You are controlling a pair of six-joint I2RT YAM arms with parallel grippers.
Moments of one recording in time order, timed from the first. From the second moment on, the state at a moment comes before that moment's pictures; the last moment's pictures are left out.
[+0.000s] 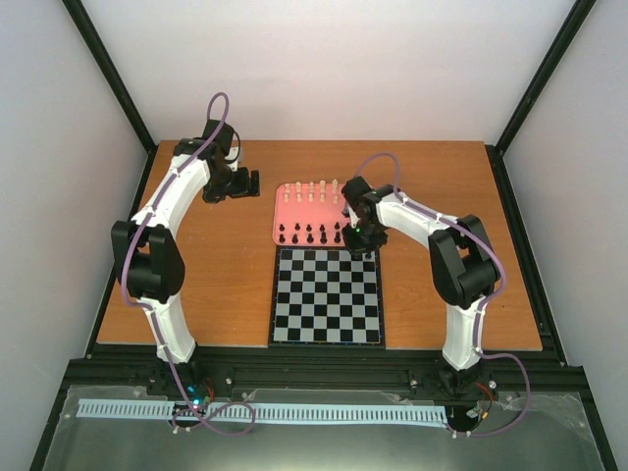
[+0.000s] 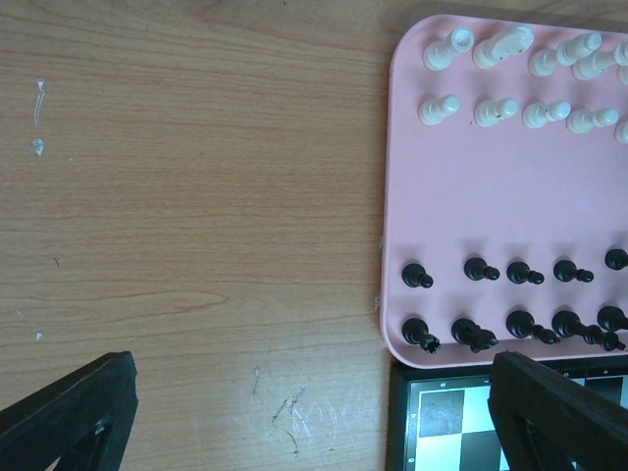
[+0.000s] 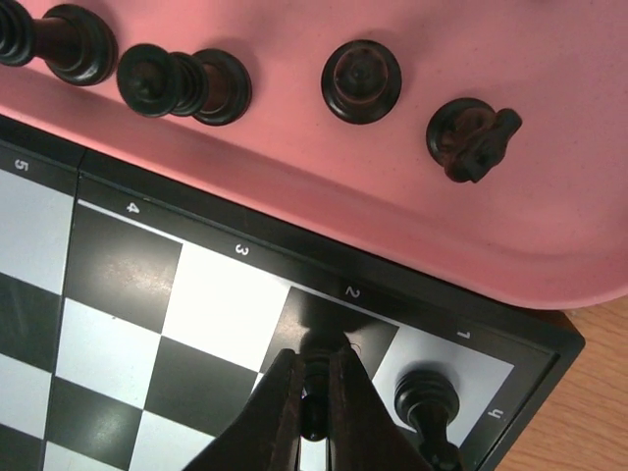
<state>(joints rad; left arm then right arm) -0.18 1.89 1.77 -1.07 0.11 -0.26 0.53 1.95 1.44 -0.90 -0.11 0.23</state>
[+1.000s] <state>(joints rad) -0.18 1.89 1.76 -1.07 0.11 -0.26 0.52 1.96 1.65 -0.98 -0.04 0.22</state>
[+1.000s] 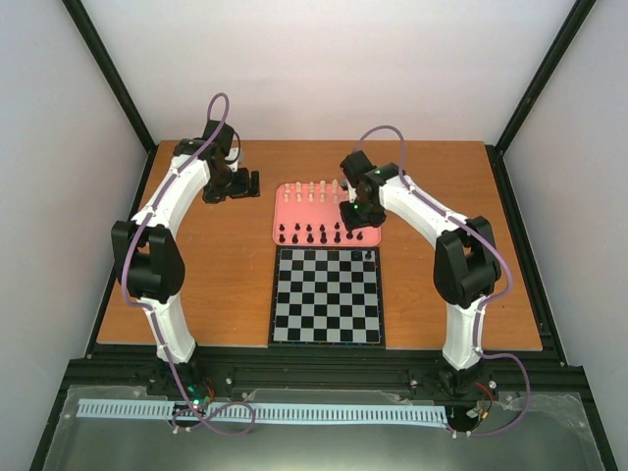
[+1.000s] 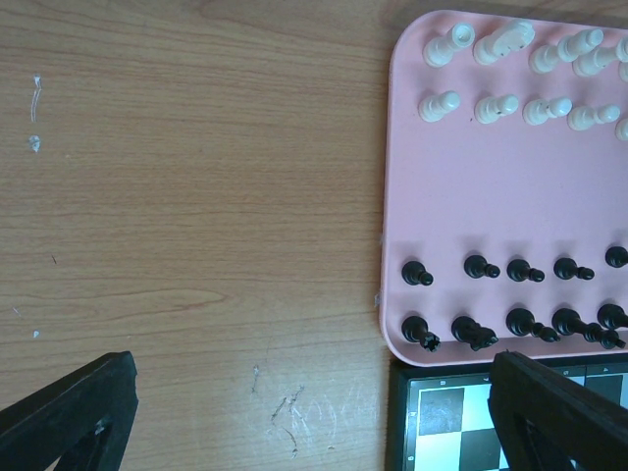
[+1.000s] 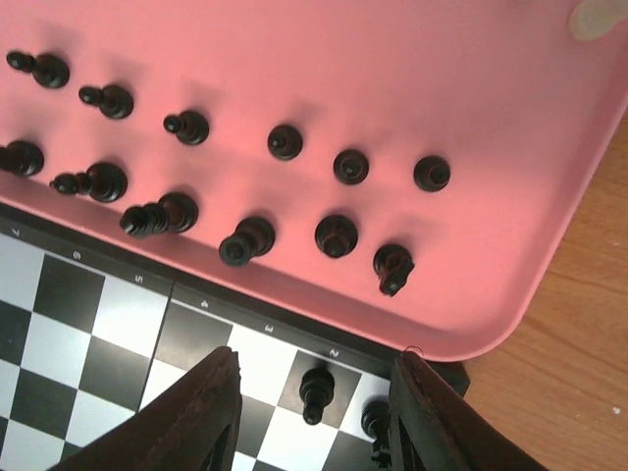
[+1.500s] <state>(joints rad) -0.18 1.89 1.76 -1.07 0.11 -0.26 0.45 2.11 1.71 -0.99 -0.05 0.23</state>
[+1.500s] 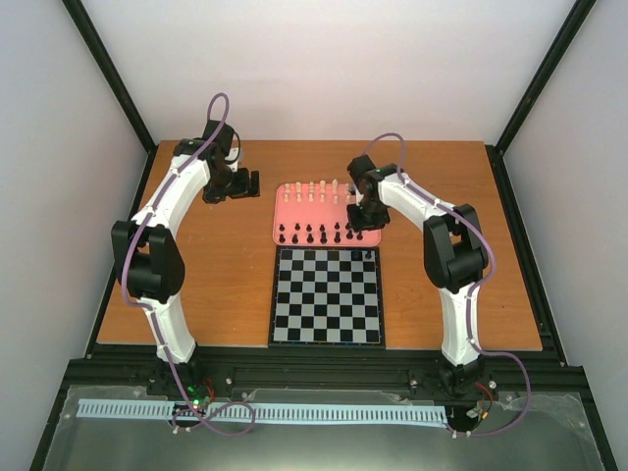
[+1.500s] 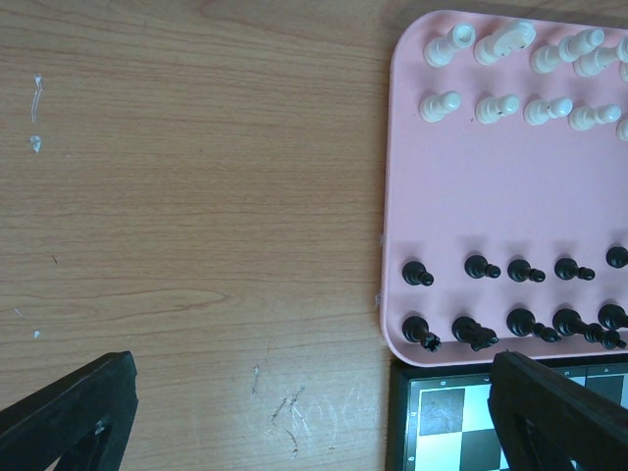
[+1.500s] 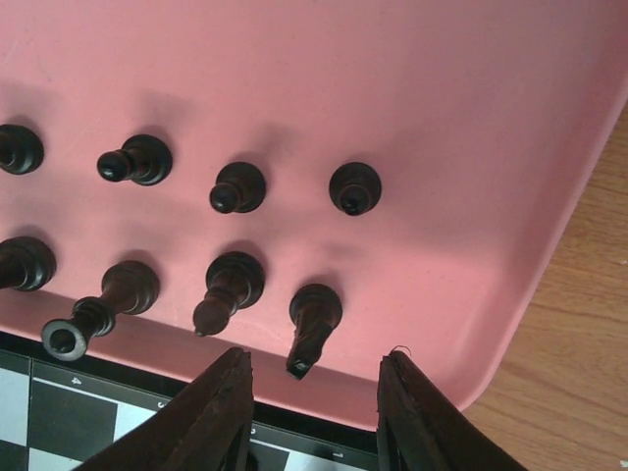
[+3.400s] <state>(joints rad) -0.18 1.89 1.77 -1.07 0.12 -0.26 0.45 1.83 1.57 -1.06 -0.05 0.21</state>
